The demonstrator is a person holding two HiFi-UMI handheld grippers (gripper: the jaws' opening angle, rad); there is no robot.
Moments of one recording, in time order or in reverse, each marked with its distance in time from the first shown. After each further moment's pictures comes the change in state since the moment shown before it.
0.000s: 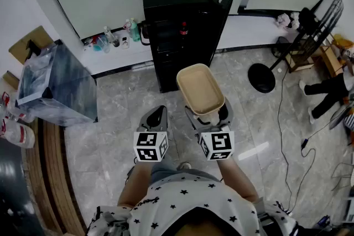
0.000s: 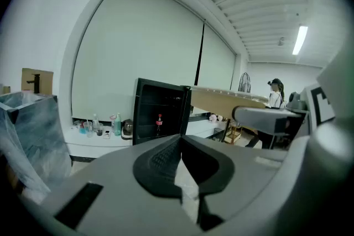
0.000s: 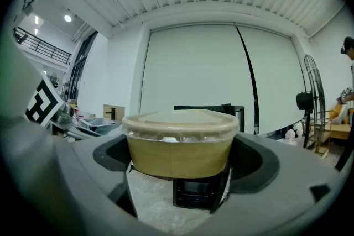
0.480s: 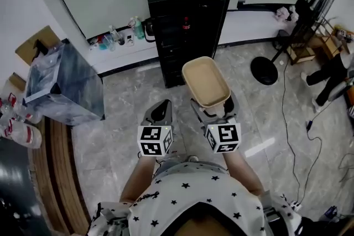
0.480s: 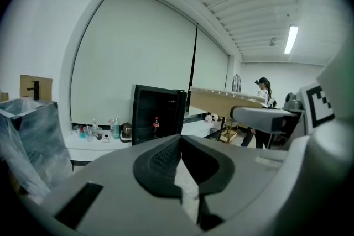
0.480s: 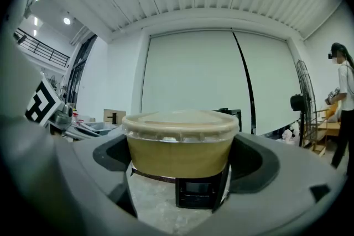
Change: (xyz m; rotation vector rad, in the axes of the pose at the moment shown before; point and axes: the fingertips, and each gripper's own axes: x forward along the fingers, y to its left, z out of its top) left arm -0.059 -0.023 -0.002 0.034 -0.024 -0.041; right arm -0.058 0.022 0.013 0.012 -0.028 -0.025
